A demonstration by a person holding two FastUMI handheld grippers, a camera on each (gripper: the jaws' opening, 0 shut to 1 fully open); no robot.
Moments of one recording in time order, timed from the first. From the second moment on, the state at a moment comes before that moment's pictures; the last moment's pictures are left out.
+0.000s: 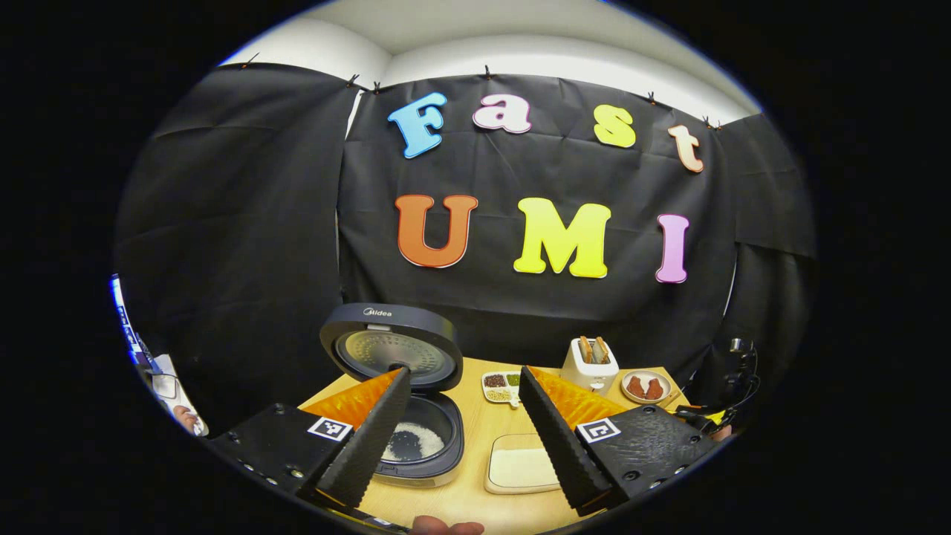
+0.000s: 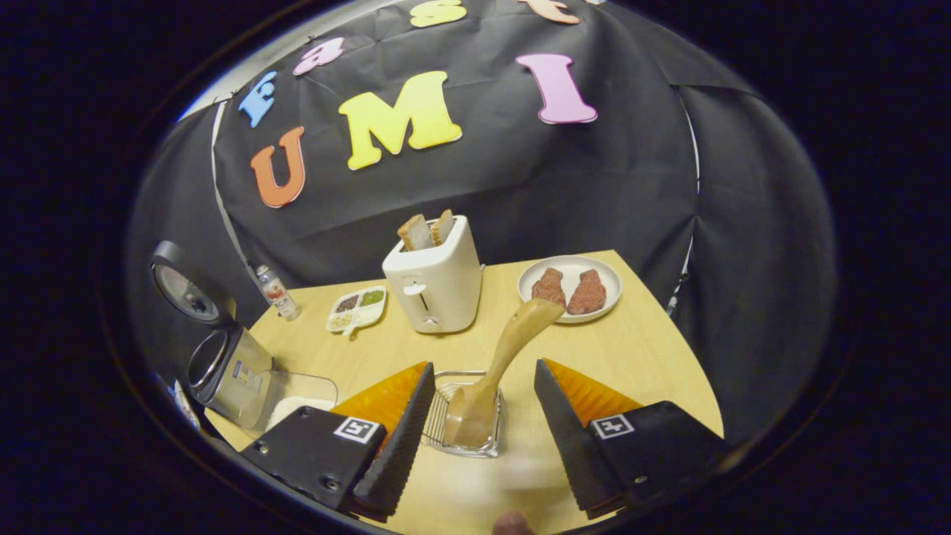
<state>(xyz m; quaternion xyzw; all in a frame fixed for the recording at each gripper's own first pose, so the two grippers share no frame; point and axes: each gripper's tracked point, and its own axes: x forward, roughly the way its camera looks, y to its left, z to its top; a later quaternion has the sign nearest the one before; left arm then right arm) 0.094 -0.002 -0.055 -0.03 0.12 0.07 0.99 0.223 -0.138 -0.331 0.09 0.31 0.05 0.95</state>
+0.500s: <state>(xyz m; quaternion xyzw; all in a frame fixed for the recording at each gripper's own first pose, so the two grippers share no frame) 0.083 -0.004 -0.074 -0.03 0.15 0.11 0.98 0.259 -0.141 -0.373 0.16 0.34 0.06 0.93</state>
